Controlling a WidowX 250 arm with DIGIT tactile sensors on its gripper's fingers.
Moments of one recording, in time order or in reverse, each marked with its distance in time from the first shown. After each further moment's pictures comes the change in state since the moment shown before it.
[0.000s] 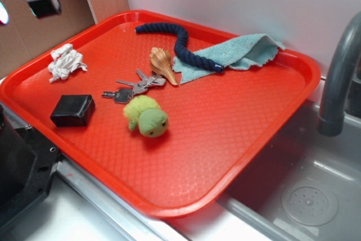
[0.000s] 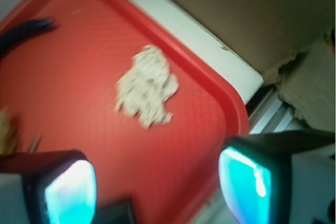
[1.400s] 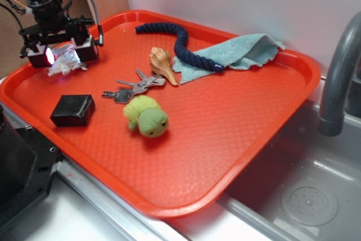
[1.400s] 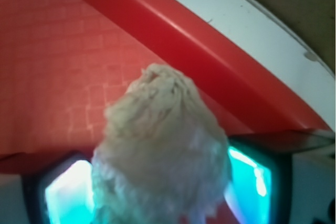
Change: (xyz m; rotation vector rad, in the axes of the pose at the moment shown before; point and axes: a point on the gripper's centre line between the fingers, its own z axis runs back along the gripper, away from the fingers) arm 0.040 -0.017 -0.096 0.020 0.027 -0.029
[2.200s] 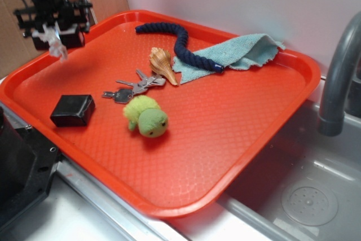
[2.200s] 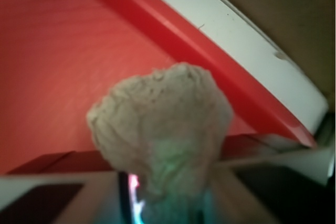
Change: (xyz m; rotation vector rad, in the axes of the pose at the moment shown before) arm -0.024 -0.016 0.068 0.008 0.001 -0.112
